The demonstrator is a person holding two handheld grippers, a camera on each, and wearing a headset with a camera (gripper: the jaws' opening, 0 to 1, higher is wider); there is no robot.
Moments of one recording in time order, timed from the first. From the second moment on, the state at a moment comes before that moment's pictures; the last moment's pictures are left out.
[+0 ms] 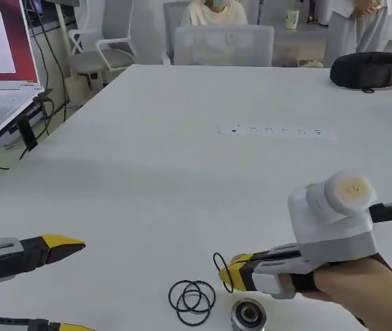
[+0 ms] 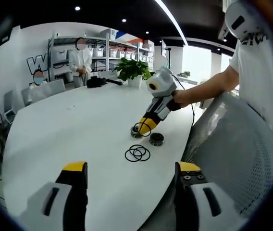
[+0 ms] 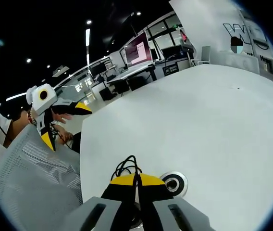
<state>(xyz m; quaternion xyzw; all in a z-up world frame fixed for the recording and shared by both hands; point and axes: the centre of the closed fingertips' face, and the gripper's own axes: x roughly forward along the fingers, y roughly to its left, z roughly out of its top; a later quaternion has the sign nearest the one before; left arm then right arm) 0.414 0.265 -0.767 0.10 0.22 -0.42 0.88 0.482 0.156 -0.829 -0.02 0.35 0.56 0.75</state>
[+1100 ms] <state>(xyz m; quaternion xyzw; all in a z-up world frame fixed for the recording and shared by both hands) 0.413 0.263 -0.767 0.09 0.21 -0.42 0.88 0.478 0.165 -0.836 -0.06 0.35 0.56 0.75</state>
